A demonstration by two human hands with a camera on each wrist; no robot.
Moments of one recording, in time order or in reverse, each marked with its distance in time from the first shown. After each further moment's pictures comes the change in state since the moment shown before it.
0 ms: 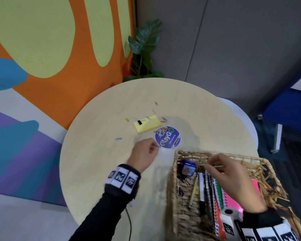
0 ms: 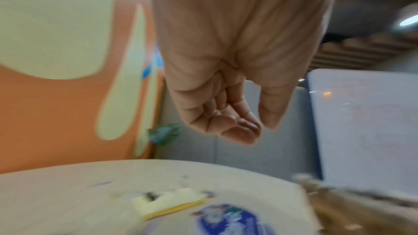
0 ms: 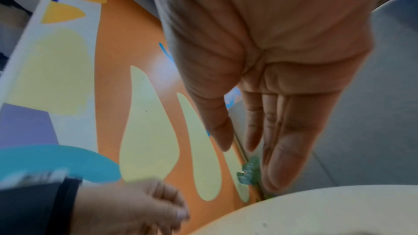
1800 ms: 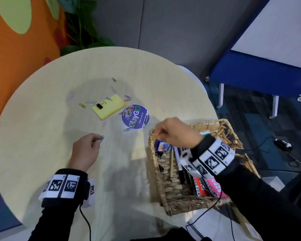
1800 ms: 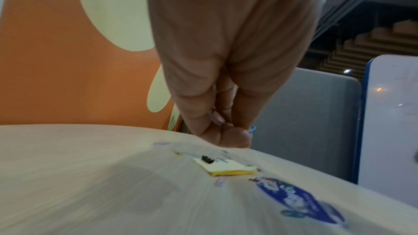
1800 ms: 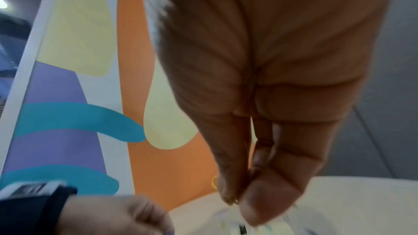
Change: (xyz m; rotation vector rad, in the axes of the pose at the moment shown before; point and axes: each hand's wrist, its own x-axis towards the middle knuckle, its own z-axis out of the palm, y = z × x) left_hand 0.020 -0.088 -0.026 -0.068 -0.033 -0.166; right_hand 0.068 -0.053 0.039 -0.392 -0.480 -0.083
